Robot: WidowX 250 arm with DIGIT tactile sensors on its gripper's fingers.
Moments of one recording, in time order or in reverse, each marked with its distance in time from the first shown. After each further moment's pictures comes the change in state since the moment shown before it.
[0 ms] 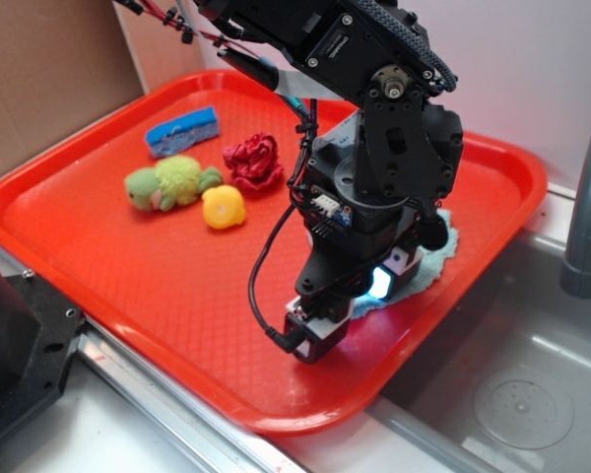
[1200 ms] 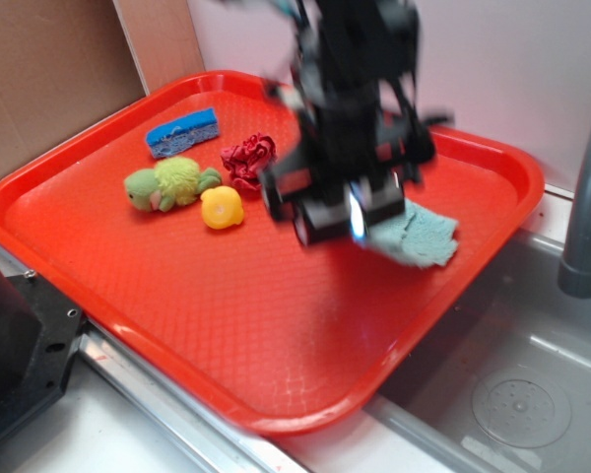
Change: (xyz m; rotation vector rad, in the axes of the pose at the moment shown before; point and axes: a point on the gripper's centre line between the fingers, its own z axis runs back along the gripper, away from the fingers) arm 0.057 -0.032 0.066 -0.170 0.065 -0.427
